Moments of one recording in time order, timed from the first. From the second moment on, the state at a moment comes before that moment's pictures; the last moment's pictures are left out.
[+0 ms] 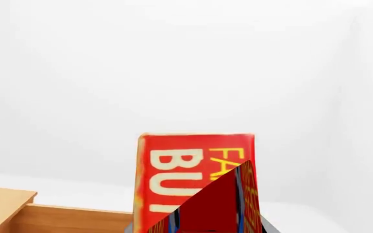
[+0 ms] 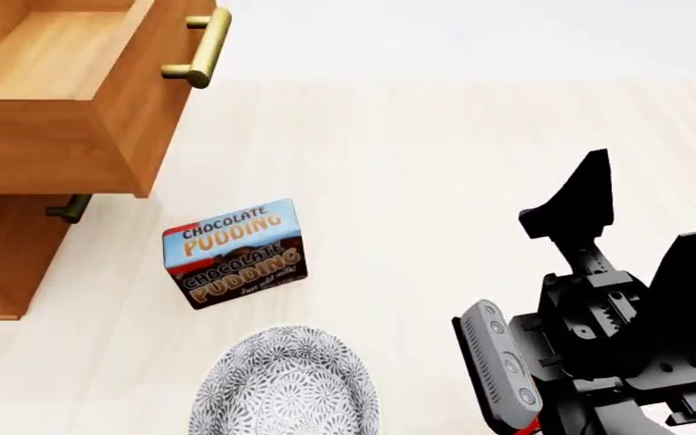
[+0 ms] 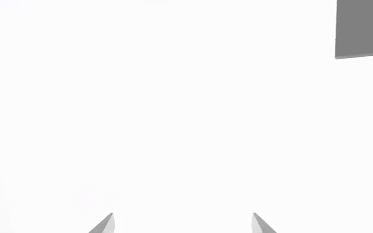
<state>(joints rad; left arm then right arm) -1.39 -0.86 0.33 0.27 -1.51 -0.65 -0.64 0.69 0.70 -1.05 -0.15 -0.85 0.75 1.42</state>
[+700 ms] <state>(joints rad) -1.43 -0.95 0.35 0.21 -1.44 -0.72 -0.72 0.66 0.71 -1.01 -0.19 -0.86 0.75 1.42</state>
